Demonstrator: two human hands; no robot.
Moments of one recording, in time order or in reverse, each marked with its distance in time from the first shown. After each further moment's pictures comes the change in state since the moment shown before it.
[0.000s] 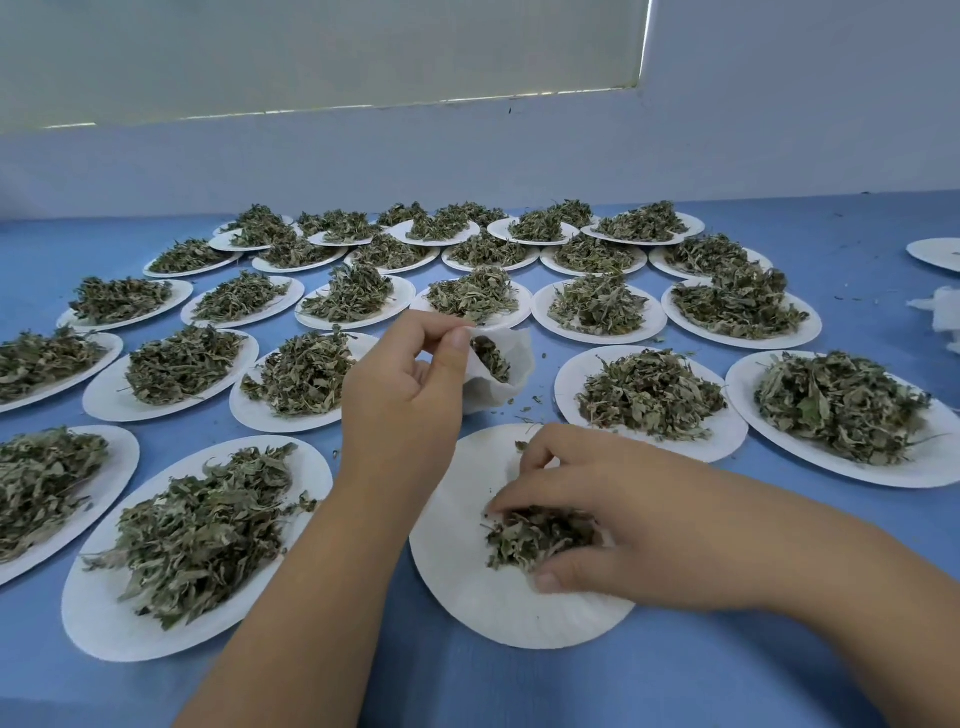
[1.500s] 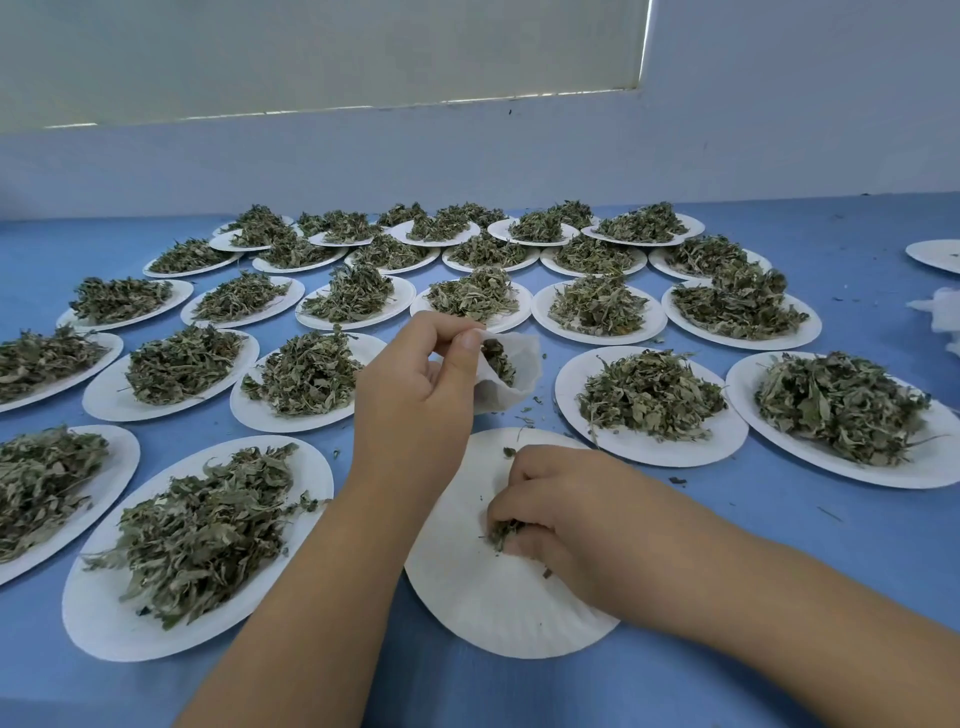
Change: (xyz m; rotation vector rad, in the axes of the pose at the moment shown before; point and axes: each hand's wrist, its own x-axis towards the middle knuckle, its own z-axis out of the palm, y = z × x) left_hand -0.001 0.002 0.005 -0.025 -0.026 0.013; right_hand 0.016 -0.014 0.023 -0.043 0.082 0.029
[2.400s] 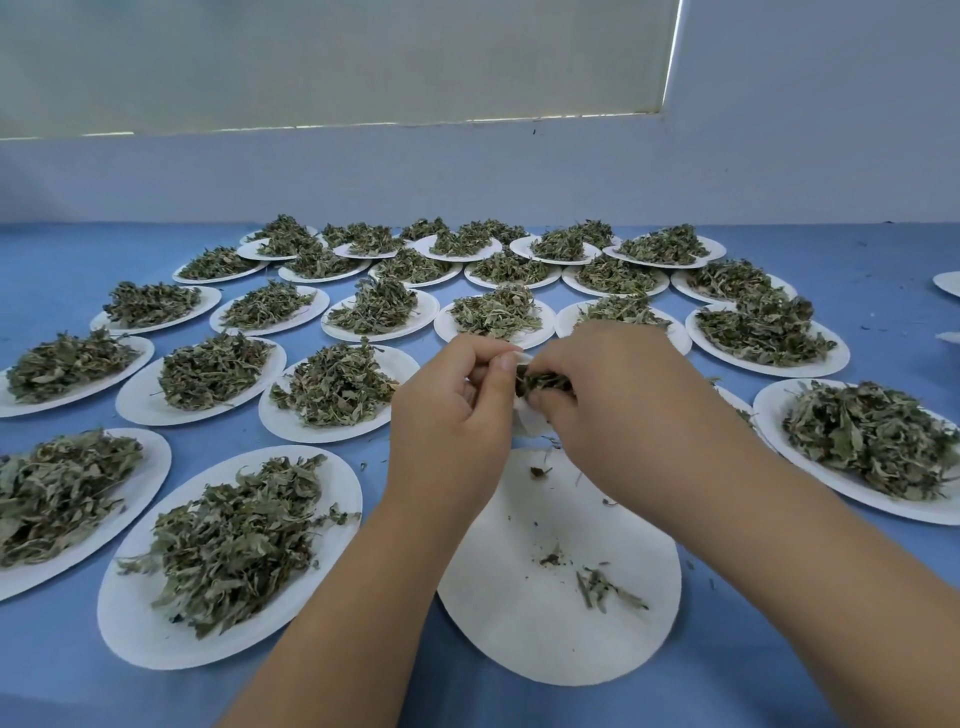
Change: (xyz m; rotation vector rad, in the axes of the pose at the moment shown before) left_hand 0.001 -0.009 0.001 -0.054 0.036 0.036; right_hand 0.037 -0.035 -0.068 -0.201 0.261 0.358
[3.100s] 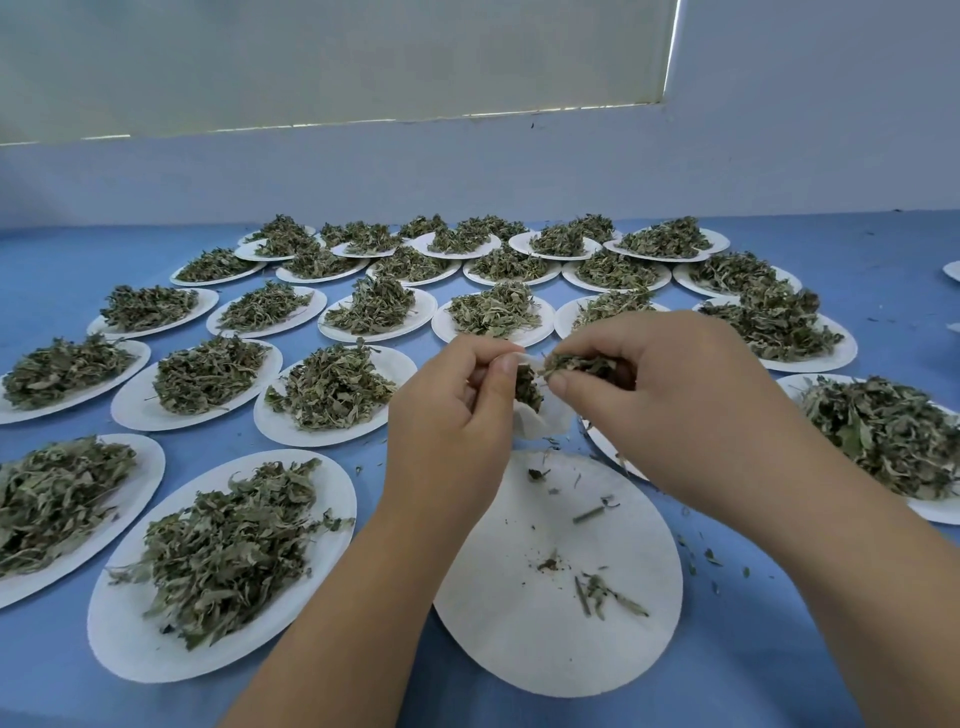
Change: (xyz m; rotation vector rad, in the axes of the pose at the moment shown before) left_hand -0.001 0.003 0.002 0.041 -0.019 0.020; right_hand -0.010 0.032 0.007 0.455 0.220 -0.016
